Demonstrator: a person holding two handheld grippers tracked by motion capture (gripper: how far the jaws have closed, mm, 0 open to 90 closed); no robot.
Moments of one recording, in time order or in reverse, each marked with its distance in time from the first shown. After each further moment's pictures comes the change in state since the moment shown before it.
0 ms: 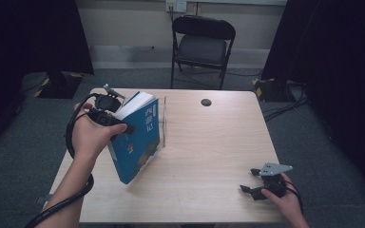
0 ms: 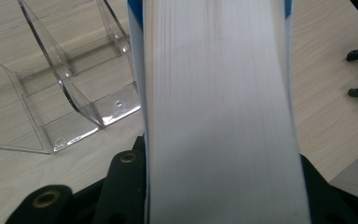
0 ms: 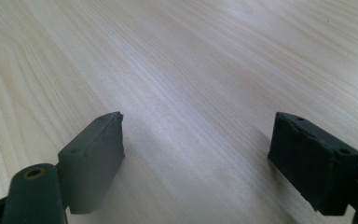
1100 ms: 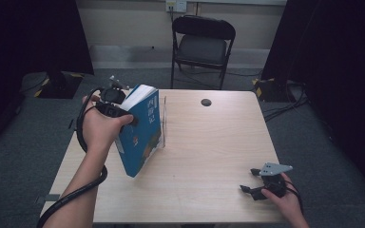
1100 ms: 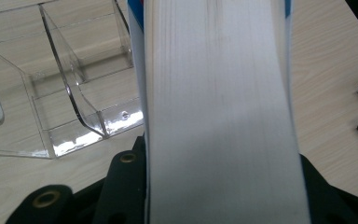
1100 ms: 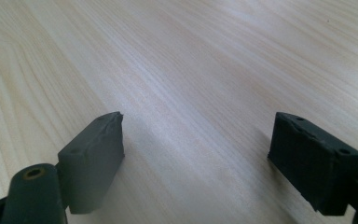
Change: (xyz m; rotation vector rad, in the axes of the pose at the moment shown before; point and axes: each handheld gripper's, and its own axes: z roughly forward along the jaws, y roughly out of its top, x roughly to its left) left arm -0.002 0.020 0.008 -0.022 0.062 -0.098; right arm 0.000 0.000 0.000 0.001 0.000 0.000
